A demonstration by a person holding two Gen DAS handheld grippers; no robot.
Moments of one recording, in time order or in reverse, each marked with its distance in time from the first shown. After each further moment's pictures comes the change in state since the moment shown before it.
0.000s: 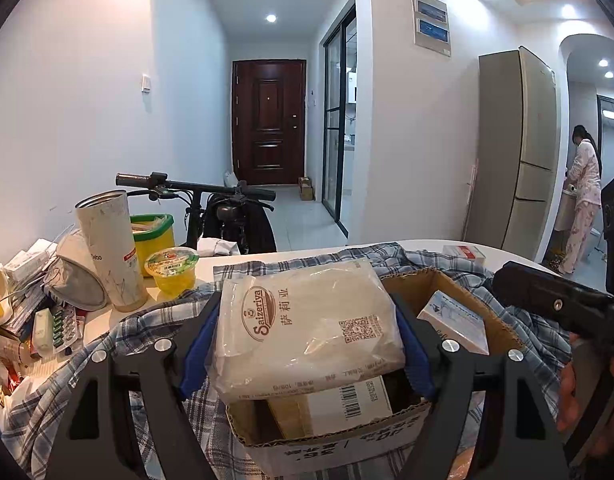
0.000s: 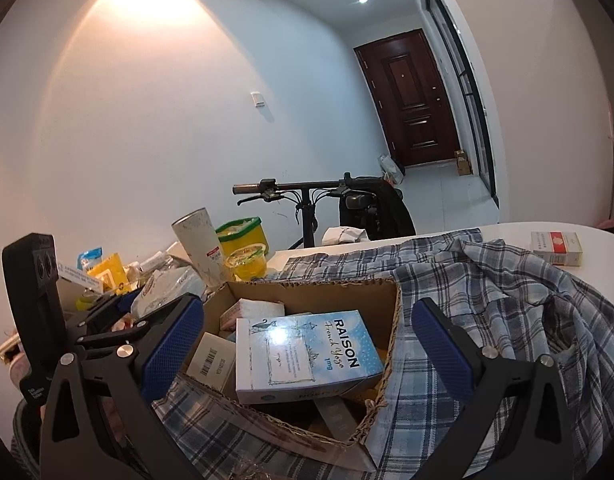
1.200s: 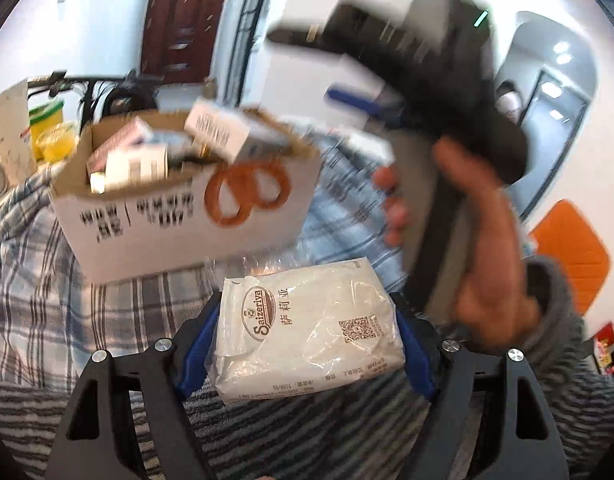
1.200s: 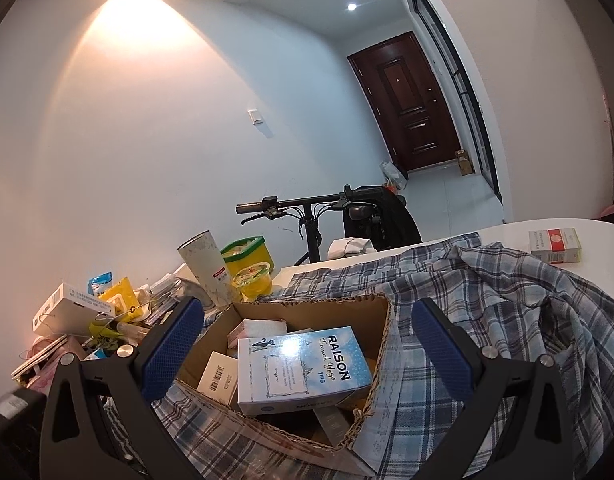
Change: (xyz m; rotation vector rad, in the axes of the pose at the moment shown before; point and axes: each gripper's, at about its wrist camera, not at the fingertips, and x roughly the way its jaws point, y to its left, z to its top) left arm -0.070 -0.071 -0.064 -0.031 0.361 -0.416; right arm -0.011 -0.019 0.010 0.084 -0.050 0.036
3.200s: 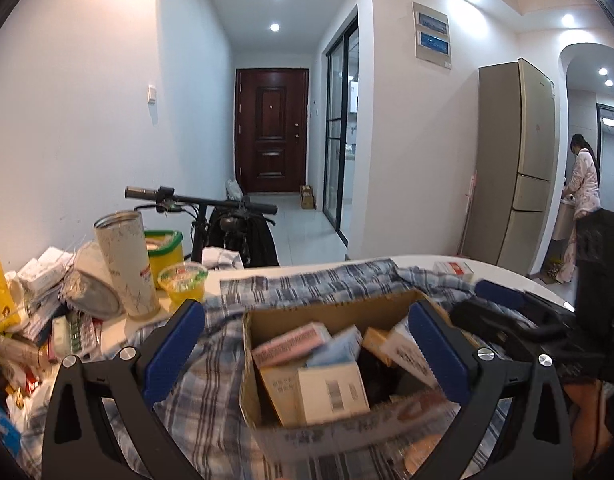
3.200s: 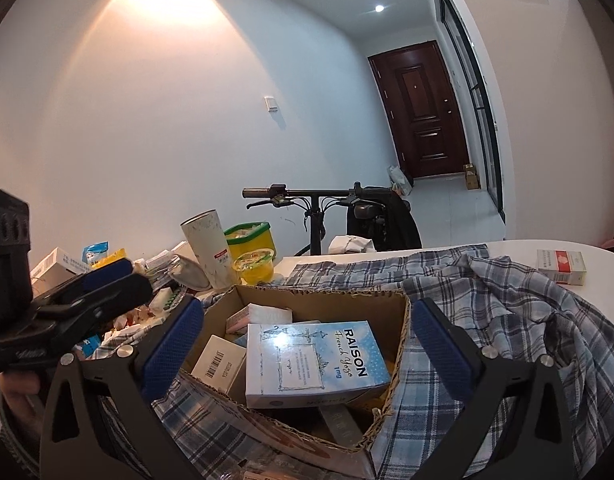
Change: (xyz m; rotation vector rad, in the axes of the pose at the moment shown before) left arm -0.030 0.067 0.083 0.015 -0.380 0.413; right arm 0.010 0.021 -0.008 -0.123 0.024 -0.011
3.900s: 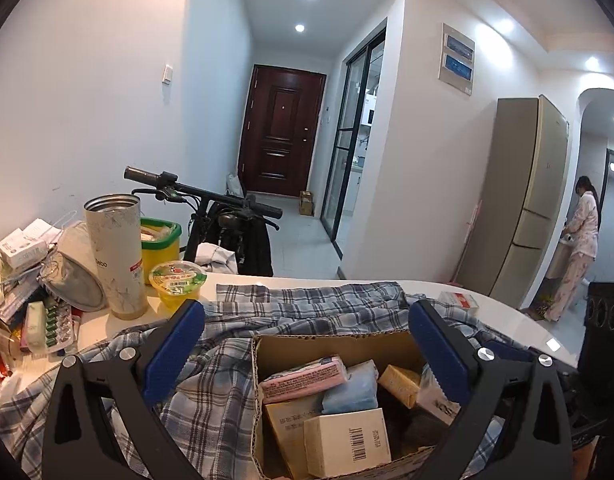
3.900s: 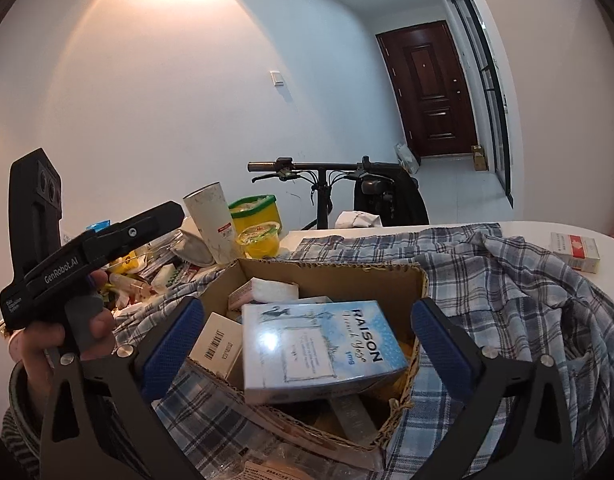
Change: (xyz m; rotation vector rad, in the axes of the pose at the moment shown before) left arm 0.042 0.037 0.014 -0.123 -0.035 -0.023; right arm 0.019 0.002 -0.009 -0.012 0.087 0.026
